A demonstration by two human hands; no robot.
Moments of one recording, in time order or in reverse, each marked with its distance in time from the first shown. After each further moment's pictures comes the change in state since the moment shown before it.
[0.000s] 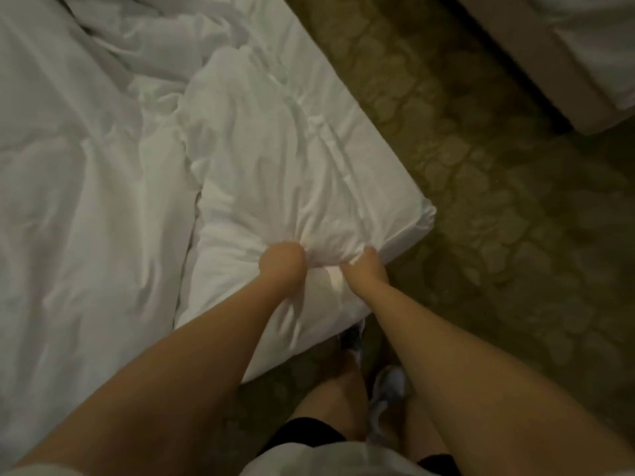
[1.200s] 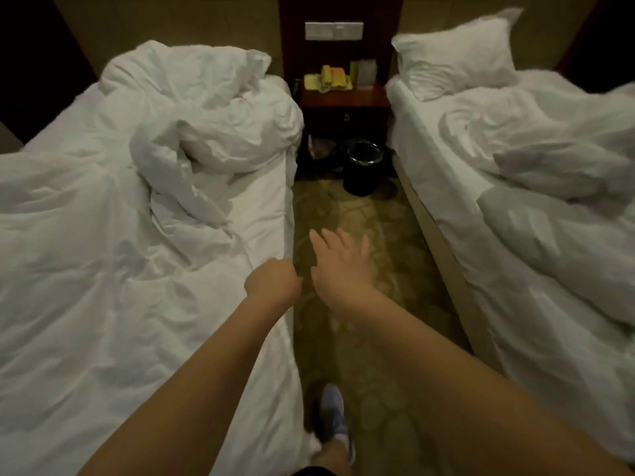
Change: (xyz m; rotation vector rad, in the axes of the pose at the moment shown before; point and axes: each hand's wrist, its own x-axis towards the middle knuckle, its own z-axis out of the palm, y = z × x) left_hand 0.057 0.219 -0.365 -0.392 0.463 -0.350; right_hand -0.009 -0.313 -0.372 -1.042 0.353 -1.119
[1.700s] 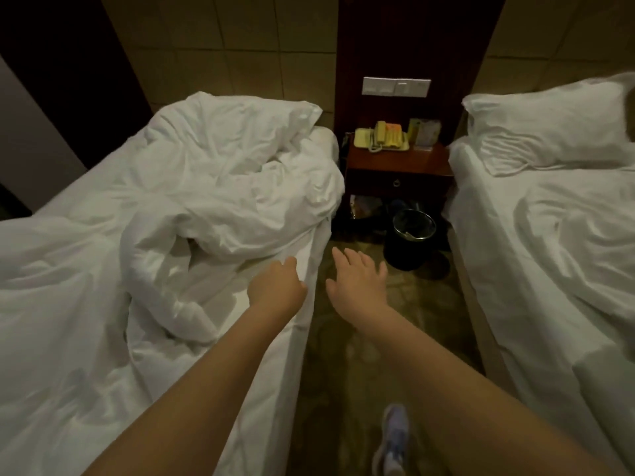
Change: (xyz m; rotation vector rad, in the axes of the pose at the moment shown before) left_hand 0.319 0.049 -0.131 -0.119 0.180 -0.131; right_hand 0.368 0.072 -0.056 0.109 -0.041 -0.057
